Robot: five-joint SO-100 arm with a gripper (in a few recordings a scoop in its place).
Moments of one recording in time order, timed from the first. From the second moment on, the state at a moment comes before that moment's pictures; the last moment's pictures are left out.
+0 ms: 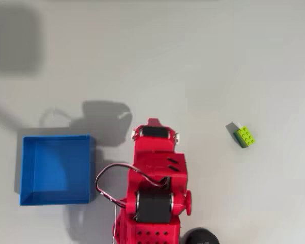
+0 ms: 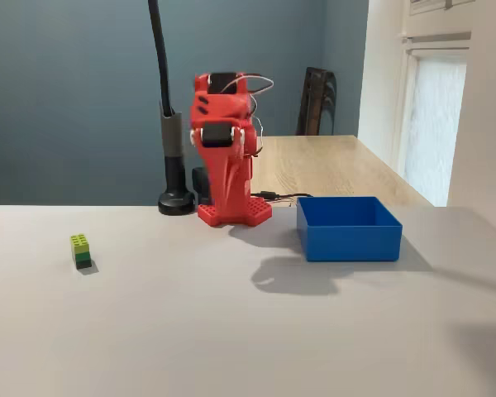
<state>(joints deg) 8.3 167.0 148.3 63.1 7.4</state>
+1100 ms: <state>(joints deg) 49.9 109.2 113.4 70.8 11.1</state>
